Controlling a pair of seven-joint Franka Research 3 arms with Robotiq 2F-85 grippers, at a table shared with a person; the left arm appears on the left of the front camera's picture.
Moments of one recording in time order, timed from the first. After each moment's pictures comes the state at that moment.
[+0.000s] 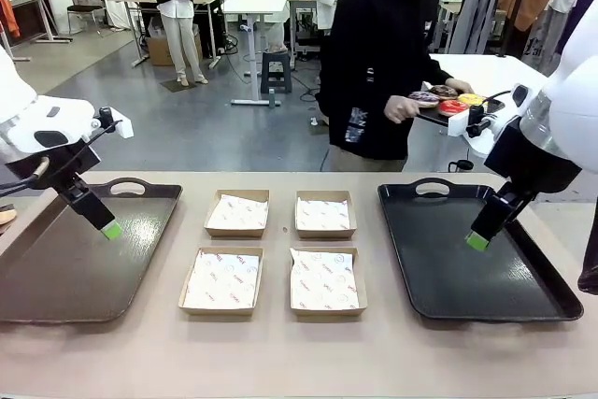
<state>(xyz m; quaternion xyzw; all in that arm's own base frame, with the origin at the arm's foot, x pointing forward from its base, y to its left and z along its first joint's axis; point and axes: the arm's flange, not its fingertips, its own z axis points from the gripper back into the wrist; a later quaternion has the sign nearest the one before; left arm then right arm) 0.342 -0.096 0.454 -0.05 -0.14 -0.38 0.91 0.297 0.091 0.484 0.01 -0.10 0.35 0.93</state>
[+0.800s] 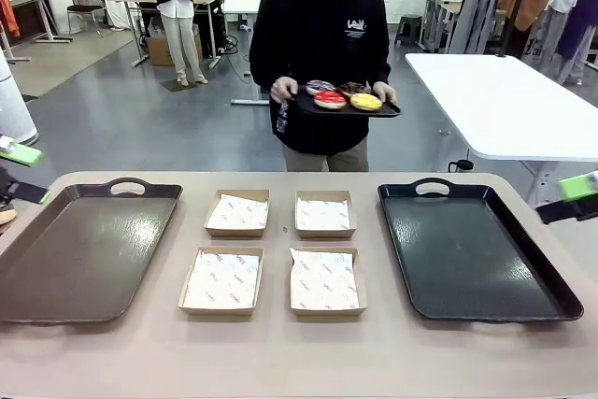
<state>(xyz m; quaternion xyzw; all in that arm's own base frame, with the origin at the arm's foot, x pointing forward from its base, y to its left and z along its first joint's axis) 0.325 0.064 0.462 -0.57 -0.09 -0.10 0.81 0.263 -0.082 0.464 0.61 -0.15 0.18 0.76</state>
